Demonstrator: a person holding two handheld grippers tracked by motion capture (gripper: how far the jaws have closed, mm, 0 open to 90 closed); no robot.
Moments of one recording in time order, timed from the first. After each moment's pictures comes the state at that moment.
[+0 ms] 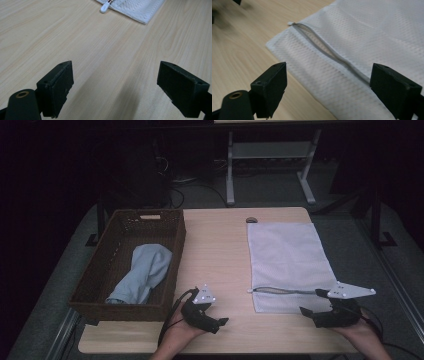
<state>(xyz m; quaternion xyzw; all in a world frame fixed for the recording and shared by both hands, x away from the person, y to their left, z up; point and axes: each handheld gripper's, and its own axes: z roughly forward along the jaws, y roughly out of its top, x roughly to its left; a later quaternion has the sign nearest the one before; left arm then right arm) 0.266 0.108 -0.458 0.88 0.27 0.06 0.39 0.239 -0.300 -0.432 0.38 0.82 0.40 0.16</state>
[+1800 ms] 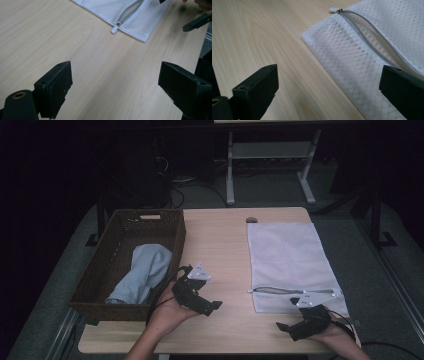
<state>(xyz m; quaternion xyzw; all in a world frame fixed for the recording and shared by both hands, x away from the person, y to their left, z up) 0.290 0.118 -0.374 0.90 0.27 0.07 0.35 0.242 -0.244 -0.462 0.32 0.86 0.38 0.11</state>
